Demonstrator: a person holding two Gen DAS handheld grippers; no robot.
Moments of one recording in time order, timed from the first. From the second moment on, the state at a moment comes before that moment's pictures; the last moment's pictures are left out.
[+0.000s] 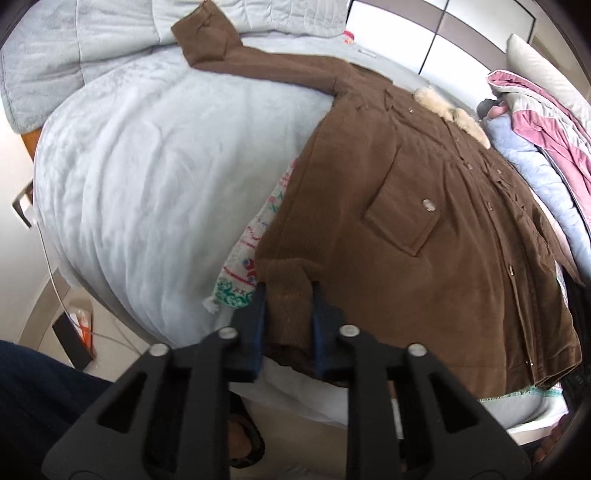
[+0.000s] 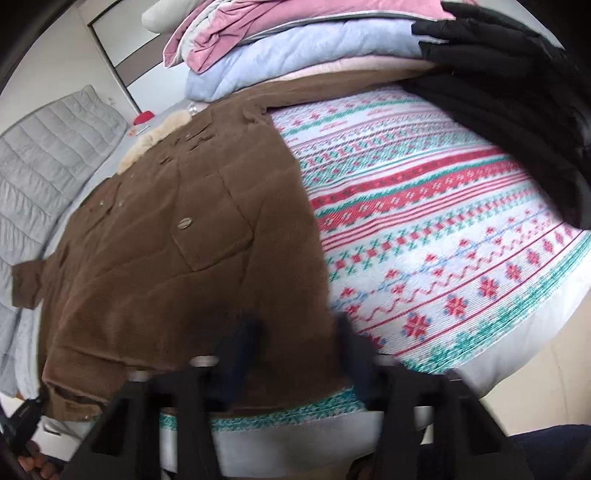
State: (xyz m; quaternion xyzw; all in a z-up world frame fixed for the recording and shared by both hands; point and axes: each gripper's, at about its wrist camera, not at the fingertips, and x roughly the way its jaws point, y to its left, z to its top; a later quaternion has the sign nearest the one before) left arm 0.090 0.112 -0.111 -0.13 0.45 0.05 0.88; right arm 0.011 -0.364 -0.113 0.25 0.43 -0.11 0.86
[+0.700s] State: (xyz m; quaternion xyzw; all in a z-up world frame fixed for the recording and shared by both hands) left arm 0.084 0.163 -0.081 -0.17 0.46 0.10 0.87; right arm -0.001 -0.388 -0.078 0.20 0.44 -0.11 0.87
